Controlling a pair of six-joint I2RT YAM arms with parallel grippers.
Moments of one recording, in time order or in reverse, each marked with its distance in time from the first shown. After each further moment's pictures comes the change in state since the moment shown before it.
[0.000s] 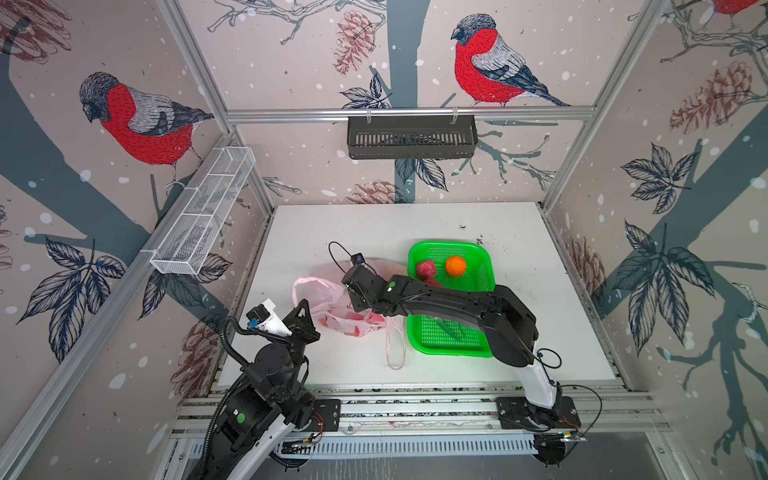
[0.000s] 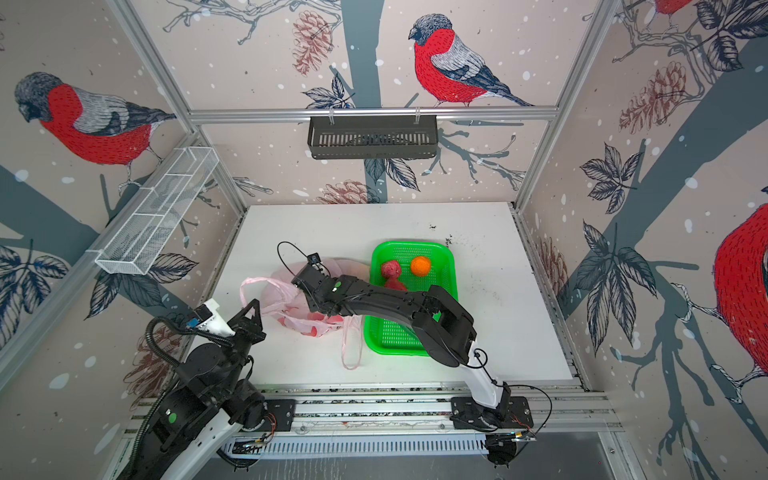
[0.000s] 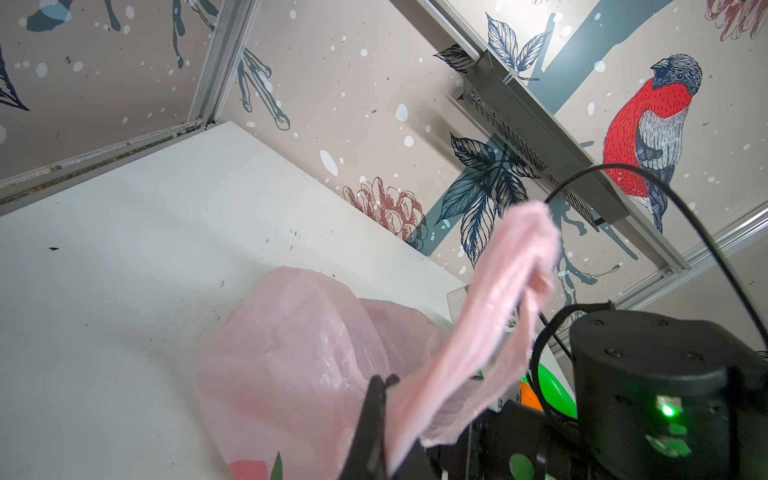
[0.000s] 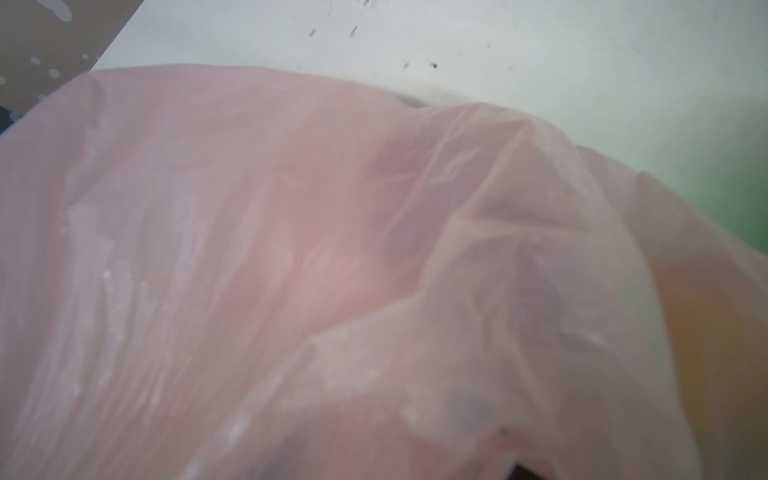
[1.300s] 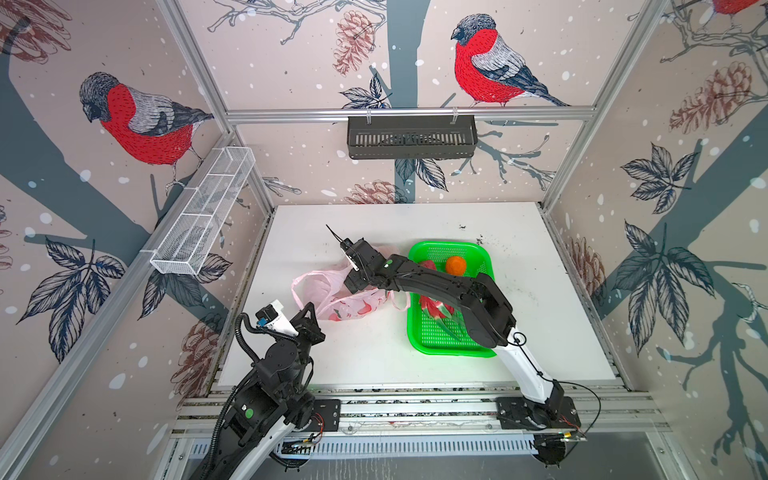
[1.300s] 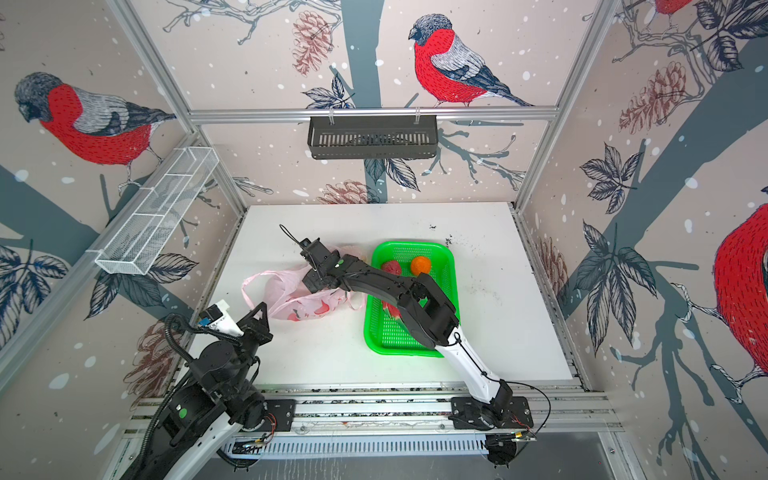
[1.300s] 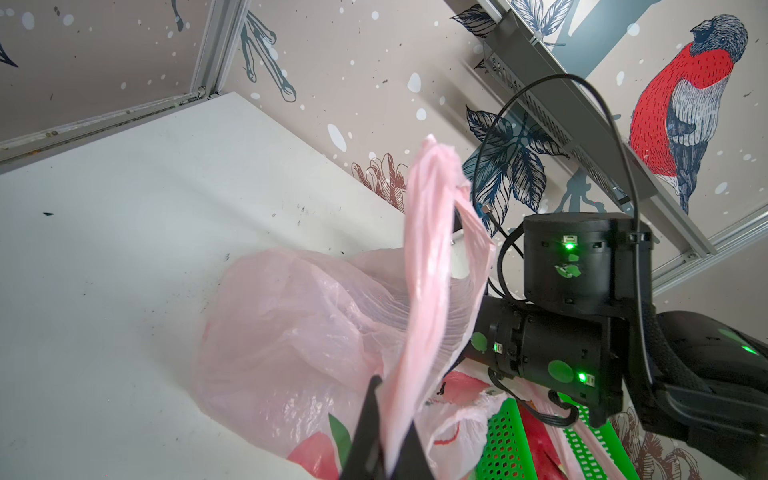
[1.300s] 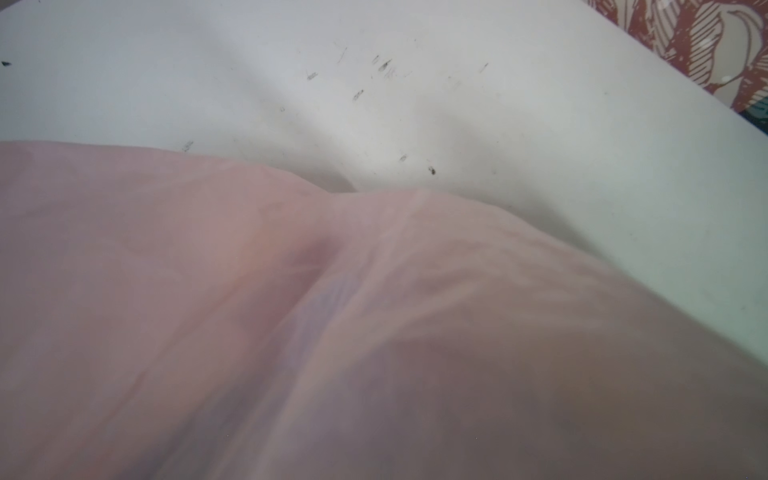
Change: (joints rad) left arm 0.000 0.000 -0.071 0.005 0.015 -0.032; right arm -0.126 0.235 0.272 0.018 -0.121 -0.454
